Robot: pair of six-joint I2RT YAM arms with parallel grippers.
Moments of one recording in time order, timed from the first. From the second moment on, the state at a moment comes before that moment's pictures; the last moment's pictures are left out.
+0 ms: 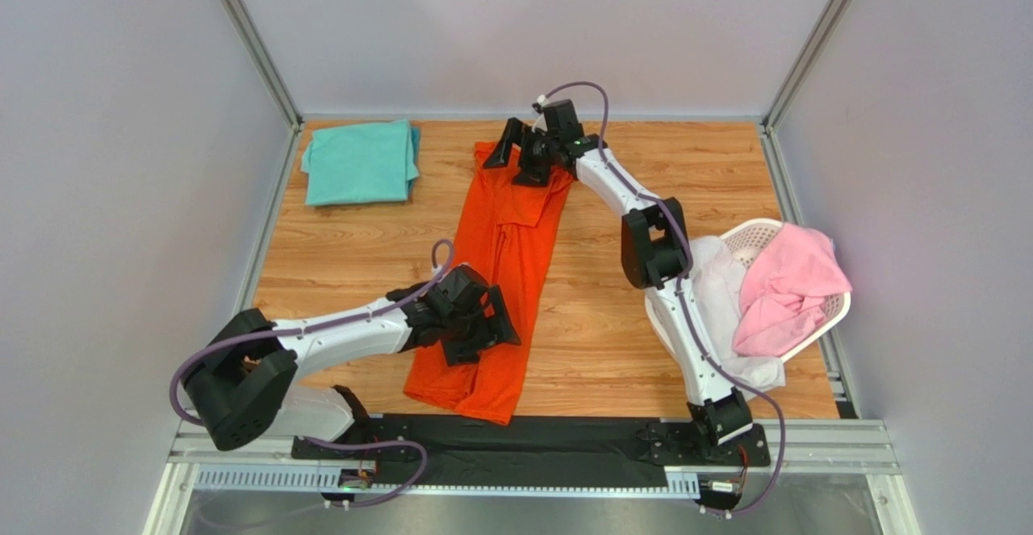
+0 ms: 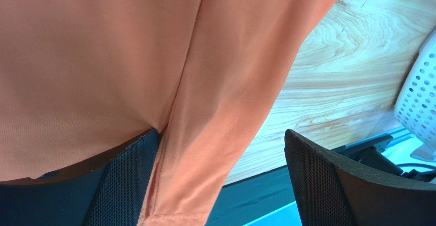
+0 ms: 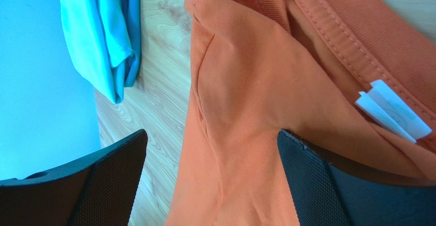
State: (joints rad) left arm -0.84 1.32 0.61 -0.32 0.07 -1.15; right arm 0.41 2.72 2.46 -0.44 -0.51 0.71
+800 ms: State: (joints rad) left arm -1.00 1.34 0.80 -0.56 -0.16 -1.16; right arm 0.43 2.37 2.33 -0.62 -0.25 0.59
